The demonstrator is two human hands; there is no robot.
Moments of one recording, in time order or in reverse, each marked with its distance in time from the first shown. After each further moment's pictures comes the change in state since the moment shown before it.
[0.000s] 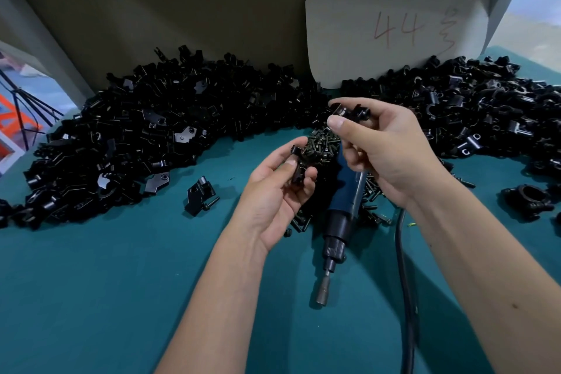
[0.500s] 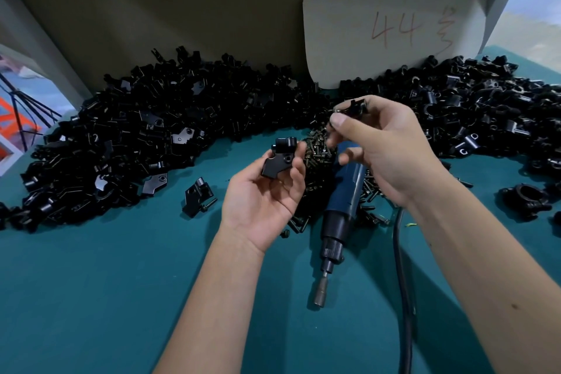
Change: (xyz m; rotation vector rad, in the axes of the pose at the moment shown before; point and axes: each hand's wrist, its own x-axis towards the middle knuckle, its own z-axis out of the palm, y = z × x) left_hand -0.010 0.012 -0.002 -0.504 -0.056 -0.184; right_hand 0.001 -0.001 -0.002 0.028 -0.010 -0.028
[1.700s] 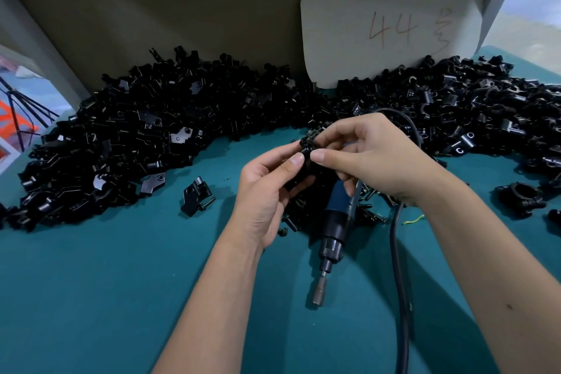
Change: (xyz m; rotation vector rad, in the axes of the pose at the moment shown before) left_hand 0.006 -0.013 -0.003 0.687 -0.020 0.373; right_hand -0.005 -0.008 -0.008 -0.521 -0.280 0.019
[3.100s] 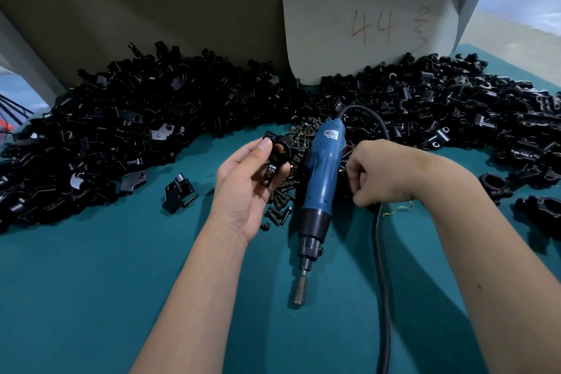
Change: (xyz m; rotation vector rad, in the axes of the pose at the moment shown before) left_hand -0.002 0.007 0.005 -0.126 0.191 -0.077; right_hand -0.010 0.009 -0.029 -0.832 -0.283 0.394
